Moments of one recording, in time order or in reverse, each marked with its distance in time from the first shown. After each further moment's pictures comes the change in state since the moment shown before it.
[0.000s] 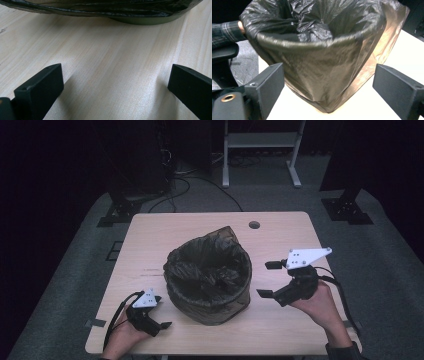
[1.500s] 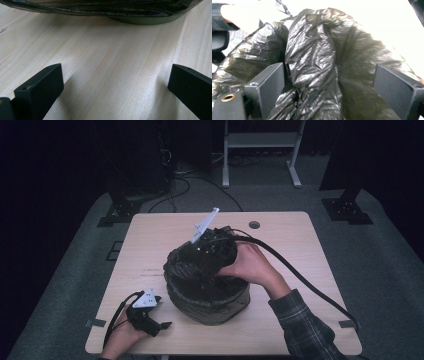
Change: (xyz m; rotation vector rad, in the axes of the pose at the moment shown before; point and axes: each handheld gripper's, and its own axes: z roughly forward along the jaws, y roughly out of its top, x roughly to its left) left arm 0.000 0.000 0.000 -0.001 0.003 -0.001; right arm 0.020 0.154 0.138 0.383 0.083 -0.208
